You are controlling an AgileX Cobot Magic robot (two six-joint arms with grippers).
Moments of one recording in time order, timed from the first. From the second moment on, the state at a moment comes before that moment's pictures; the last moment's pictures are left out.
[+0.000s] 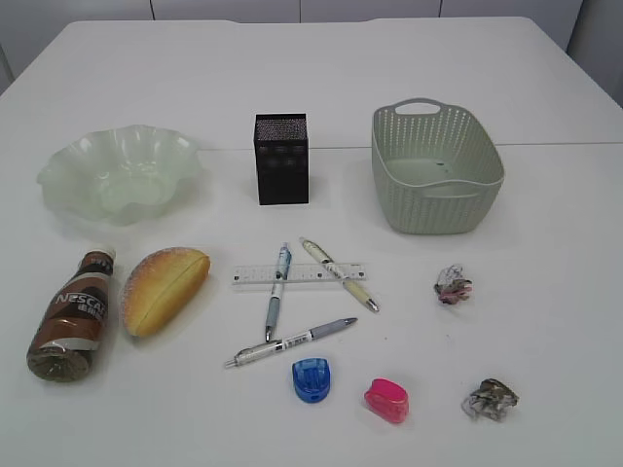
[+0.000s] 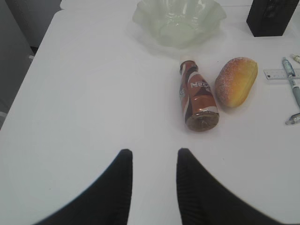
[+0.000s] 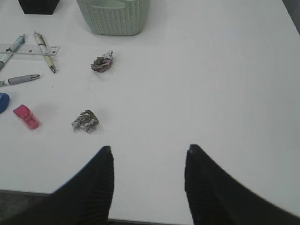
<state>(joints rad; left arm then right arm) 0.03 0.01 -0.52 -0.02 1.09 -0.01 0.08 -0.02 -0.49 -0.04 1.16 -0.01</state>
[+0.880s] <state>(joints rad) 0.03 0.21 -0.68 -0.03 1.13 -0.01 0.08 -0.02 -0.49 -0.02 1.16 -0.01</state>
